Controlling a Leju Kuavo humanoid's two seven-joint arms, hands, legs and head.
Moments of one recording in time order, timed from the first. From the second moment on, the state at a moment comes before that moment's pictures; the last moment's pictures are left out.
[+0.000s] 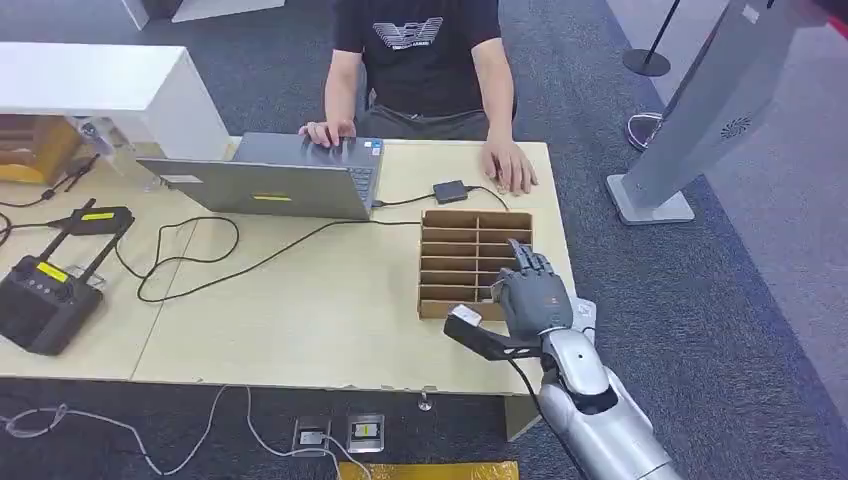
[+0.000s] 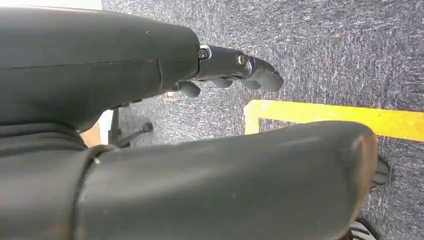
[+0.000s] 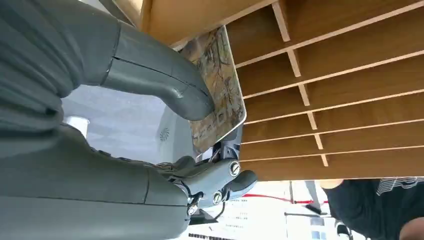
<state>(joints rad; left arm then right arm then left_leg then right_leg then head) -0.19 0.22 -1.31 -0.16 1.25 -0.03 0.07 -0.38 -0.14 0.65 -1.12 1.16 -0.10 0.11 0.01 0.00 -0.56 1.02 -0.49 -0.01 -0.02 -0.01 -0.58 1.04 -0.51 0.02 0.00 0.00</state>
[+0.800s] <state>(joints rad) -0.19 0.22 -1.31 -0.16 1.25 -0.03 0.06 -0.38 -0.15 0.61 -1.21 1.19 -0.10 0.14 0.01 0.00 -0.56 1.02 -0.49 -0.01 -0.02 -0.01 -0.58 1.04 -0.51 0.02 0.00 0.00</state>
